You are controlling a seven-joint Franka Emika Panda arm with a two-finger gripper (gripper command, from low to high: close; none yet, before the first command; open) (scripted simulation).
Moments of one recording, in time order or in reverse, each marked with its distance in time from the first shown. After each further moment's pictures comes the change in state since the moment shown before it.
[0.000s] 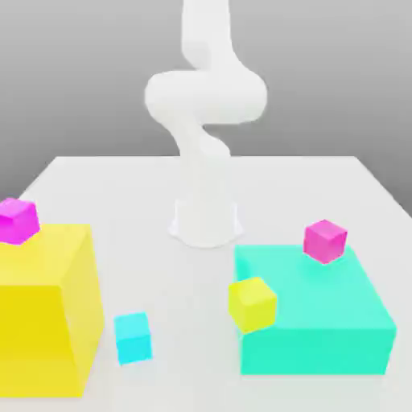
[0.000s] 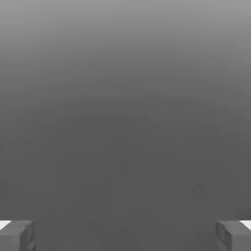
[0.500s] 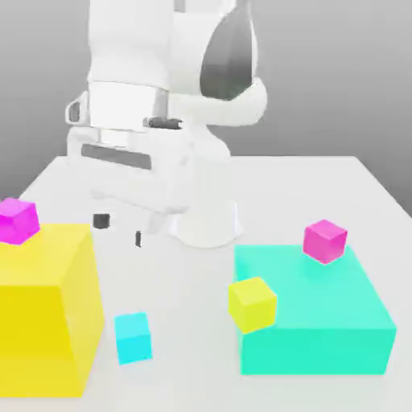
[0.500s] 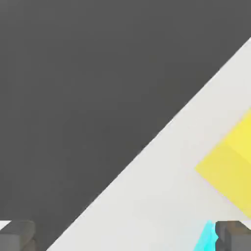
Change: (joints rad) arm -0.266 0.553 0.063 -0.282 -0.026 0.325 0.642
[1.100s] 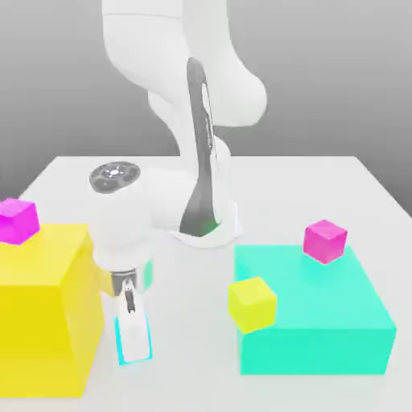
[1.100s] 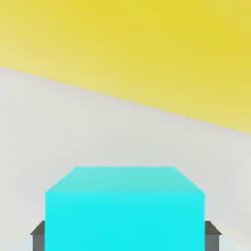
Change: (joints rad) arm -0.025 0.455 -0.061 -0.075 -0.018 0.326 0.268
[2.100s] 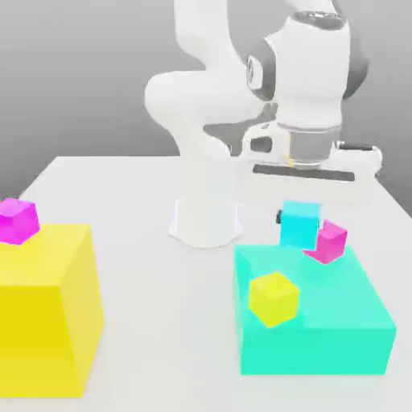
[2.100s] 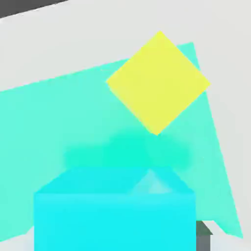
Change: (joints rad) arm 0.620 -0.839 0.294 -0.134 0.271 -0.695 -0.597
